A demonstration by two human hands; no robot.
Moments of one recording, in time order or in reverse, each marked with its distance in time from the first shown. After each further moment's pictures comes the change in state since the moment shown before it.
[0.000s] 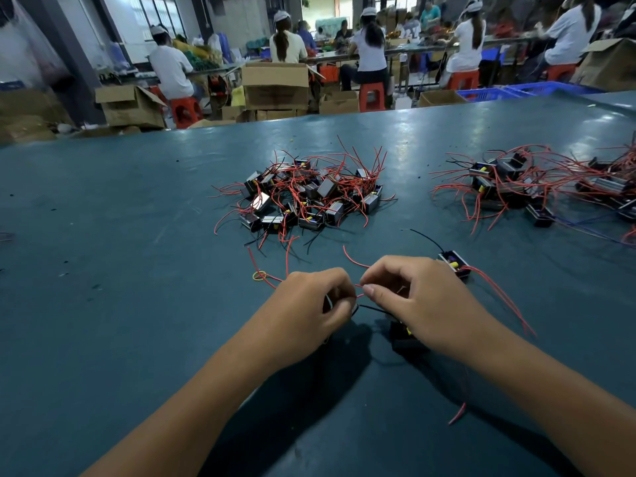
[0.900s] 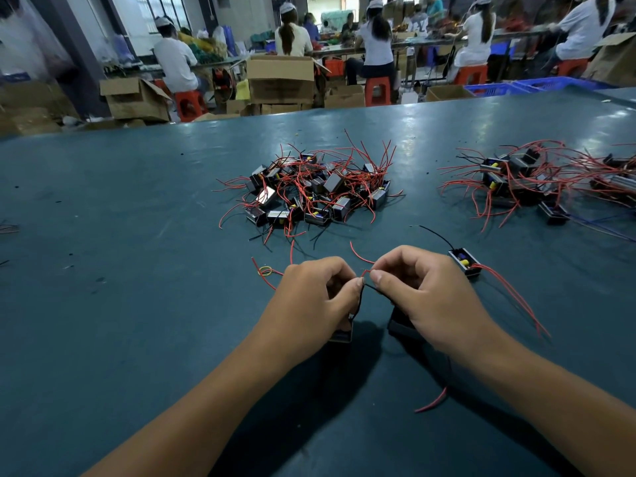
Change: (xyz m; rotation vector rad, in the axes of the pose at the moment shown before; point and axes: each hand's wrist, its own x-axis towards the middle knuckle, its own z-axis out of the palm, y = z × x) left_hand -0.001 0.002 0.009 -0.282 0.140 -0.127; right_hand 0.001 0.000 0.015 0.326 0.128 0.117
